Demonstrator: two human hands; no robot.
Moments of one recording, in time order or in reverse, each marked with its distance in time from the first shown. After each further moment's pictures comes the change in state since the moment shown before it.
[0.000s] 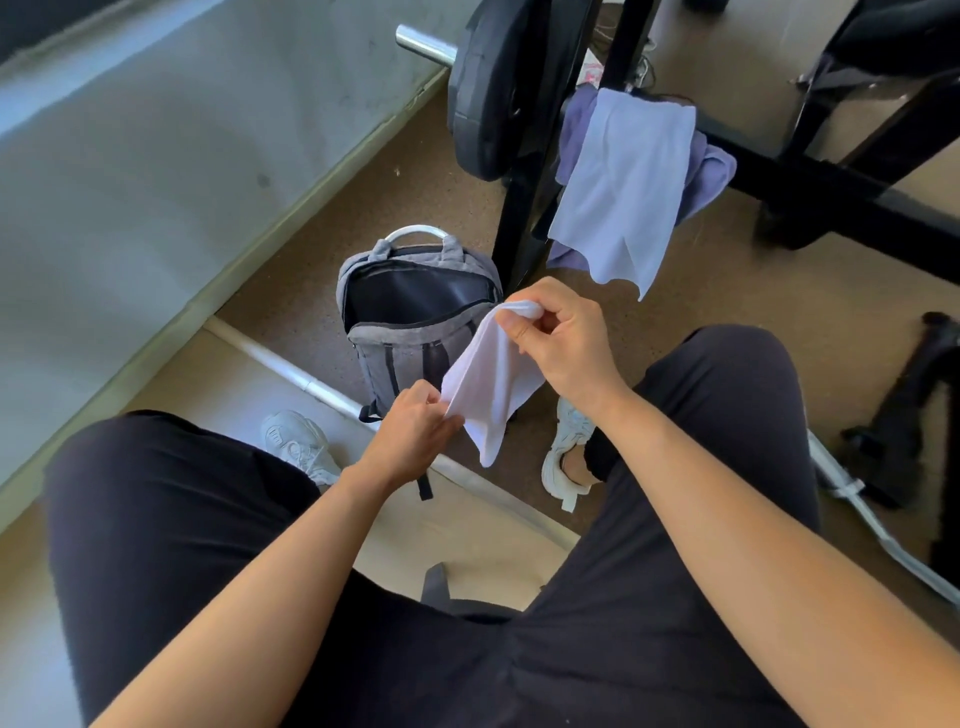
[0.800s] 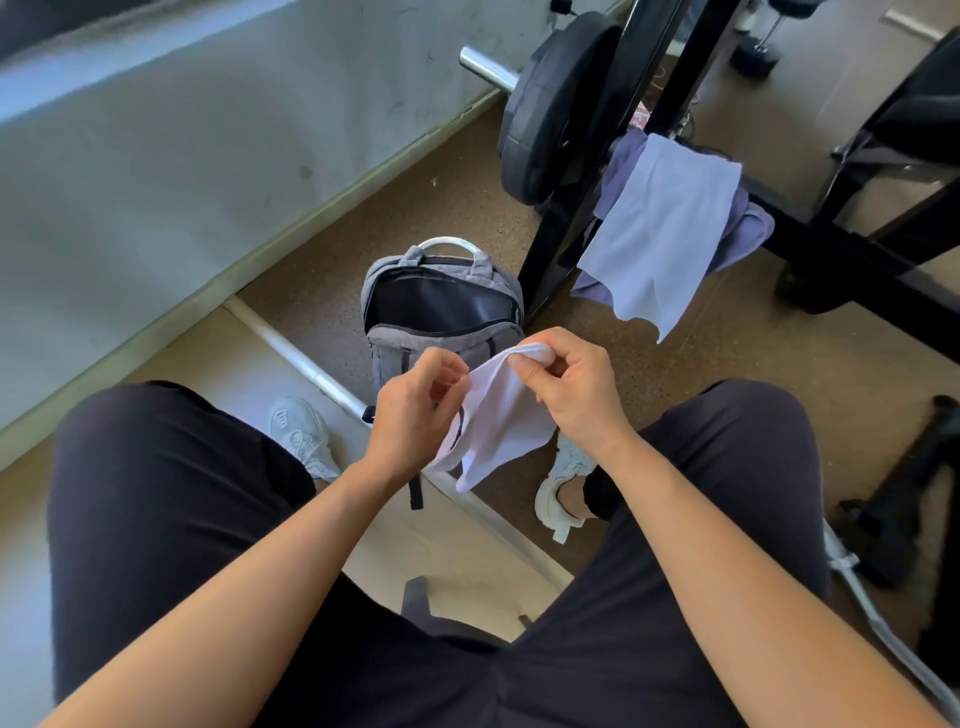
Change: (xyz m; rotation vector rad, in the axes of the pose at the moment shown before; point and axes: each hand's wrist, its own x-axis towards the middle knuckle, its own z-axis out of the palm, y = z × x) left_hand -0.008 0.037 -0.041 -0.404 0.483 -0.068; right_hand -0.007 -0.002 0.010 0.036 -0.134 0.116
